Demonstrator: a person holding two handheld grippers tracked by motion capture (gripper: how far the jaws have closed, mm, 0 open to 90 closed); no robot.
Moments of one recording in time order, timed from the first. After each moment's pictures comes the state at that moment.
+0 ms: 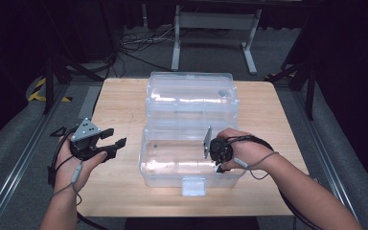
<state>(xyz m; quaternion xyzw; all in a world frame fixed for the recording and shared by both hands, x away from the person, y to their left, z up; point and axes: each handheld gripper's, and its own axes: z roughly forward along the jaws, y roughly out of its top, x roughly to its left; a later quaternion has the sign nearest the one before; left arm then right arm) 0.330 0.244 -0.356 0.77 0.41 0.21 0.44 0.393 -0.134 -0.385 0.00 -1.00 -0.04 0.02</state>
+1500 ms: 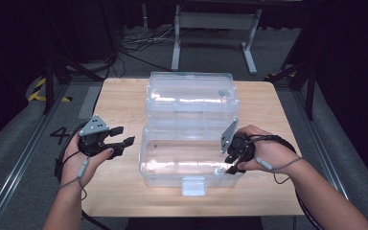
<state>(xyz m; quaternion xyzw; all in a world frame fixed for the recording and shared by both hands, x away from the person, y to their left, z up) 0.349 0.228 -0.355 0.79 0.37 0.17 0.45 0.371 -0.178 -0.345 -0.04 -0.99 -0.12 0.01</state>
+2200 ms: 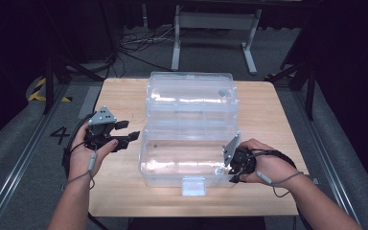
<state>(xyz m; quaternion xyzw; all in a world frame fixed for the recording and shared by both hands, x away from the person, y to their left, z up) 0.364 0.216 -0.341 0.80 0.36 0.17 0.44 0.357 -0.186 -0.382 -0.04 -0.99 -0.10 0.01</state>
